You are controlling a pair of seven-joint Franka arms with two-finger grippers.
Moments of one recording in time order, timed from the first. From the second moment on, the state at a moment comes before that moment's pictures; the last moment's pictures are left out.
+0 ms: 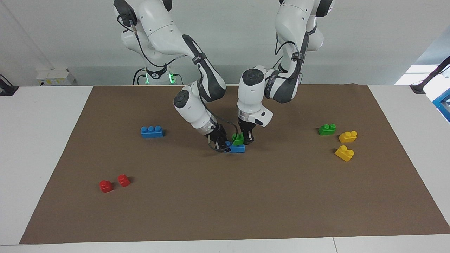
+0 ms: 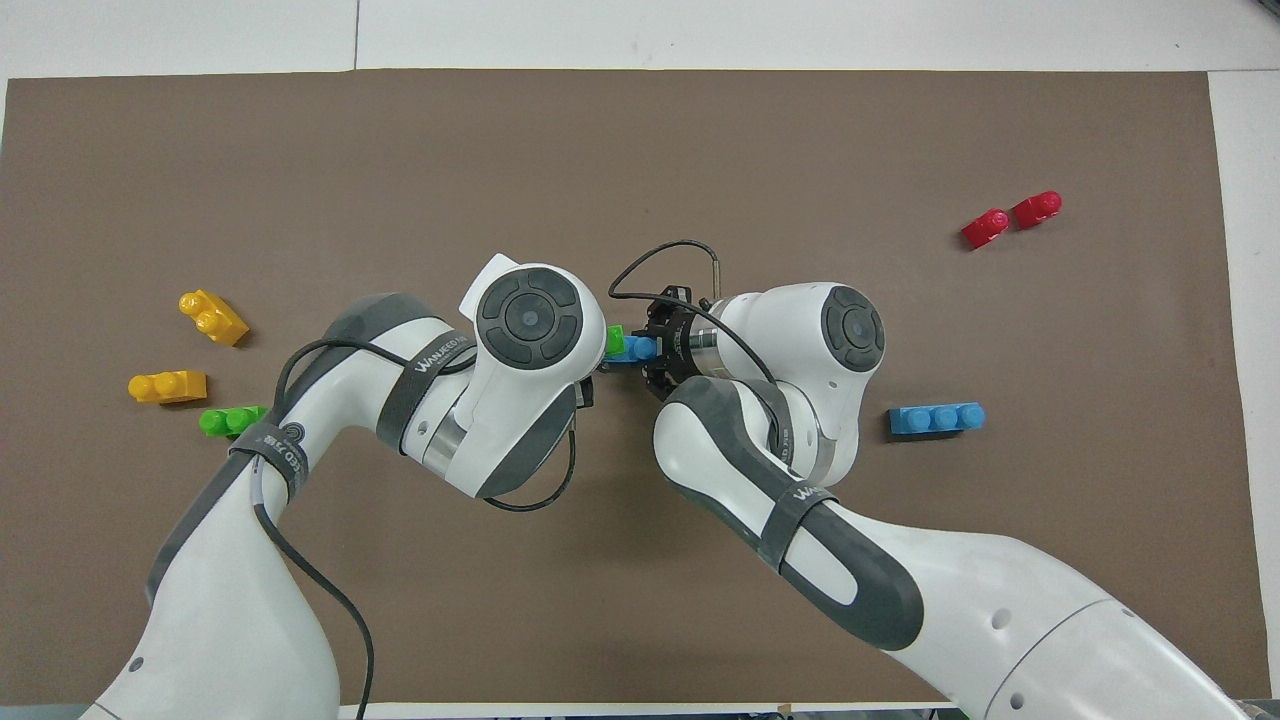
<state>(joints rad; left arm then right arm) -0.57 0.31 -0.08 -1.86 0.09 2.26 -2.35 0.33 0.43 0.22 -1.95 0.64 2.64 1.59</state>
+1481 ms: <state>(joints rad) -0.57 0.34 -0.08 -1.90 0.16 2.35 -2.38 0.34 0.43 0.22 -1.95 0.64 2.64 1.59</state>
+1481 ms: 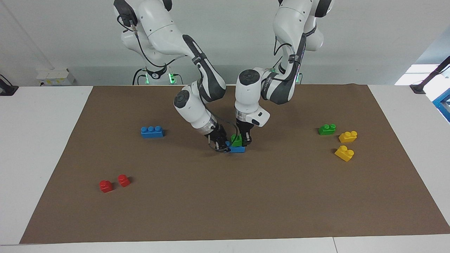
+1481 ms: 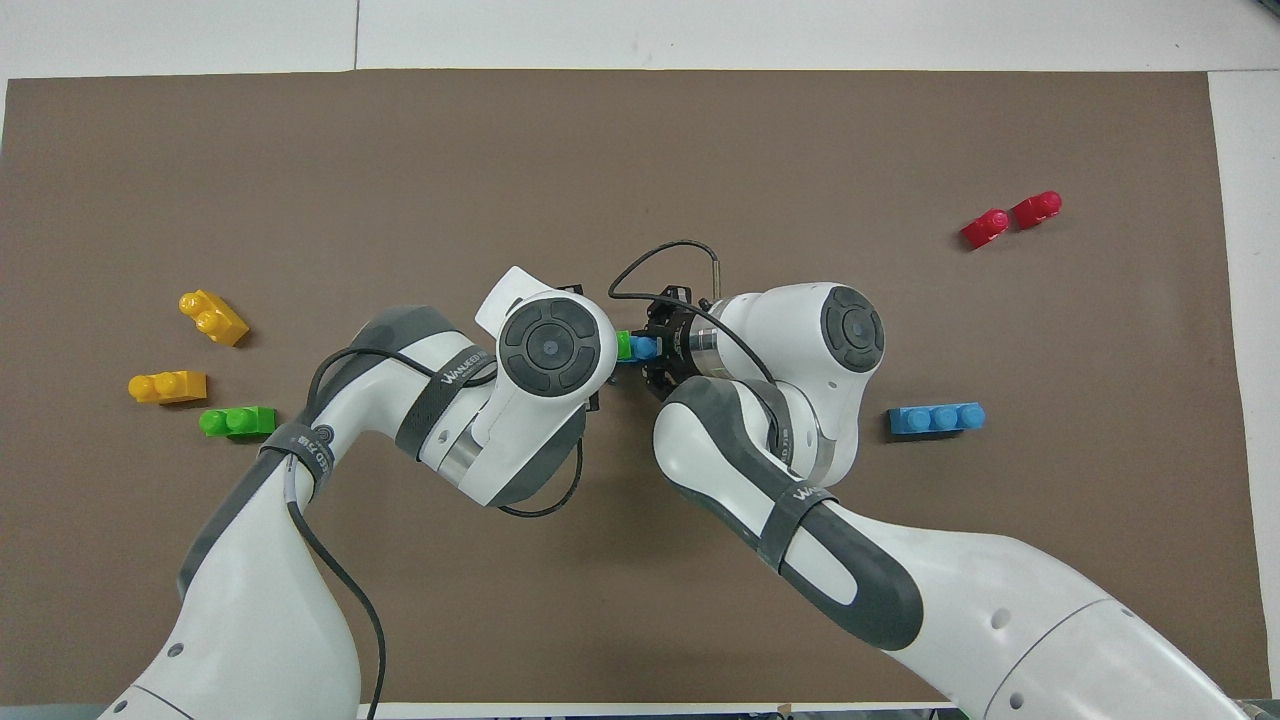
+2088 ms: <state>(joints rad) -0.57 0.34 -0.07 -1.91 0.19 2.35 -2.37 0.34 0.44 0.22 -1.95 0.64 2.64 1.59</state>
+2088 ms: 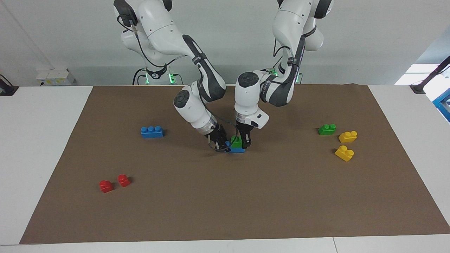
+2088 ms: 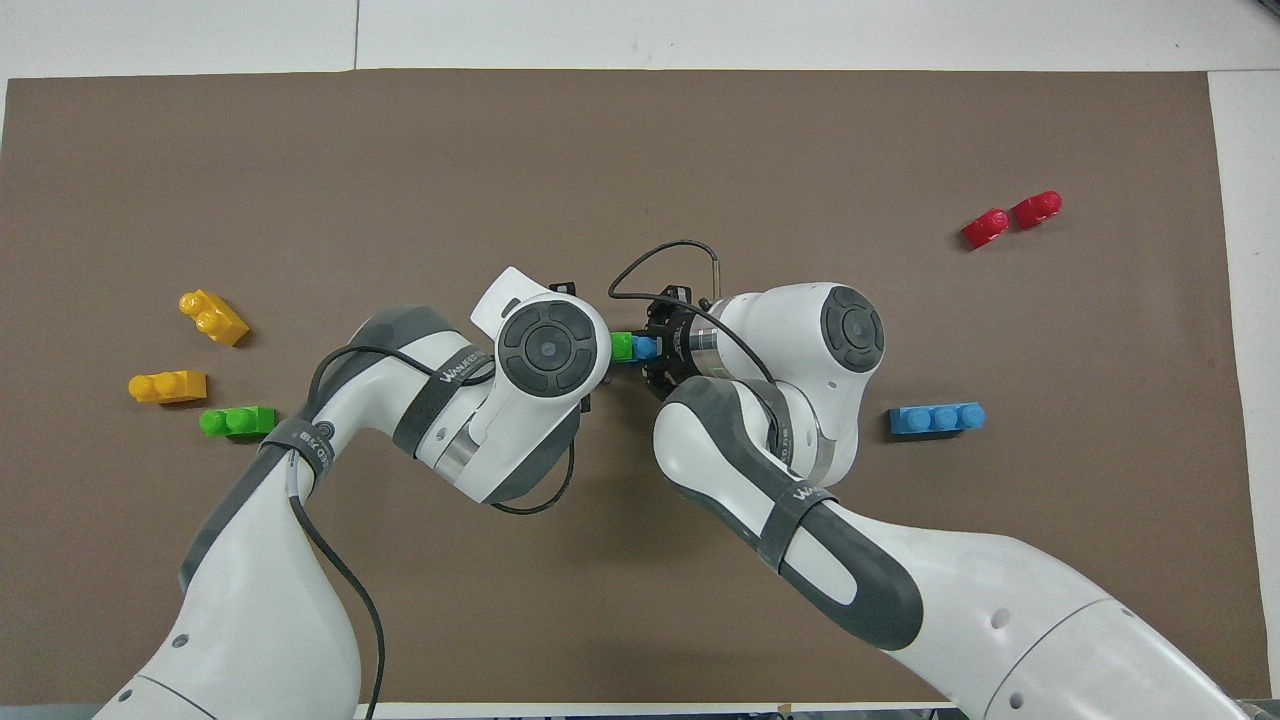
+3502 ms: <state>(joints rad) -0.15 0.06 -0.05 -1.85 0.15 2.05 -1.45 0.33 0.44 0.22 -1.95 0.64 2.64 1.59</state>
